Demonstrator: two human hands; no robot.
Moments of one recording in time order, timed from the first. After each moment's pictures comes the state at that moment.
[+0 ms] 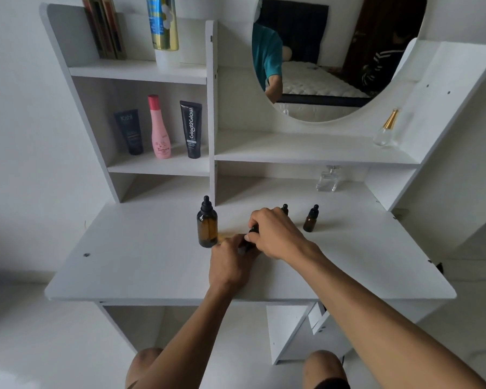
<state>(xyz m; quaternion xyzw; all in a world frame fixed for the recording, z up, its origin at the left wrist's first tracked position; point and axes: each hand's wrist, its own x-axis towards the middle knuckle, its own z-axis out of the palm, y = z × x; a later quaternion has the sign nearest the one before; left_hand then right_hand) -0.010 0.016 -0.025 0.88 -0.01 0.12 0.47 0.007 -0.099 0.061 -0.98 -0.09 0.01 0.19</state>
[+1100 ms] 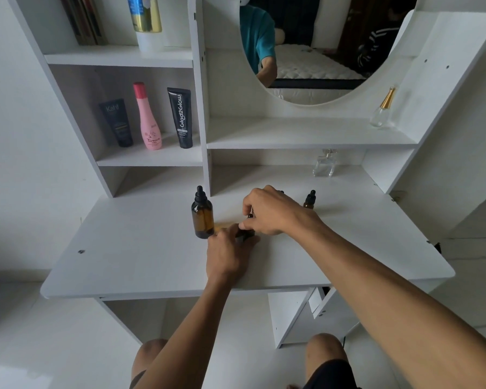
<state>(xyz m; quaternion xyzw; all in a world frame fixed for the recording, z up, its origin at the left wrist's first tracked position) -0.004 0.018 -0.038 0.88 -0.01 0.10 0.47 0.015 -0.102 0.090 -0.98 -0.12 0.07 0.13</state>
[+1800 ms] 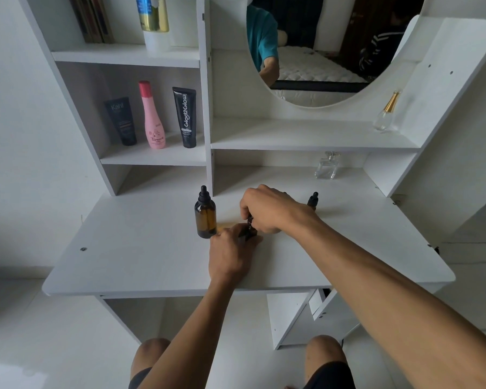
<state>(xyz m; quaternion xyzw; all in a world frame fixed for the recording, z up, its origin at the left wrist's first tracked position) -0.005 0.016 -0.035 0.88 -0.01 0.11 0.46 0.016 -0.088 0.099 -0.99 -0.15 0.07 0.04</state>
